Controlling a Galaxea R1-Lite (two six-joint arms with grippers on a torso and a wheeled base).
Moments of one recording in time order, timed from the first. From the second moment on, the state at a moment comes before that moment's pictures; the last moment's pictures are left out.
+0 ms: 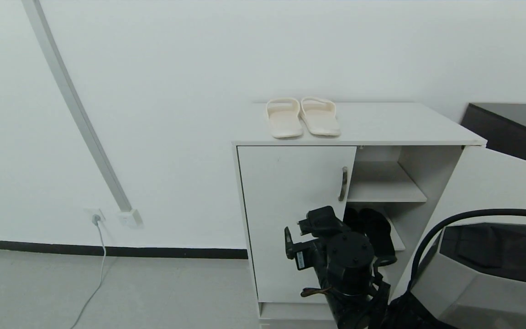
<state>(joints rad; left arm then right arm) 0.00 0.00 0.00 0.00 -0.02 0.02 0.90 2.22 -0.79 -1.38 -0.69 -0.07</state>
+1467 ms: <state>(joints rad) 0.00 0.00 0.00 0.00 -0.02 0.02 0.81 2.06 -1.29 -0.45 -0.63 0.26</state>
